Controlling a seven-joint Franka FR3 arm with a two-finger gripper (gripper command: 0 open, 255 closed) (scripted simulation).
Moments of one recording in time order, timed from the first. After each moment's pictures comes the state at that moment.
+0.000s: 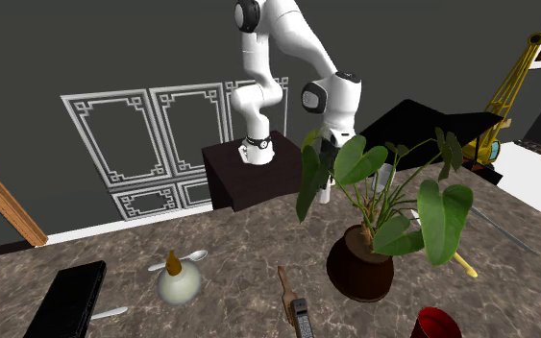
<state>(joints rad) 0.06 -0.01 -0.03 -2.33 -0.13 2.37 -0.29</state>
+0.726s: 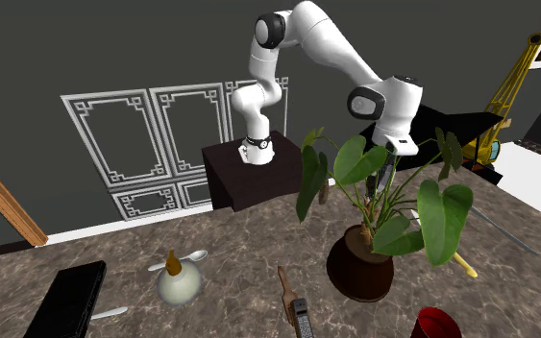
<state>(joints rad) 0.16 0.30 0.04 -1.89 -0.14 2.23 -0.14</state>
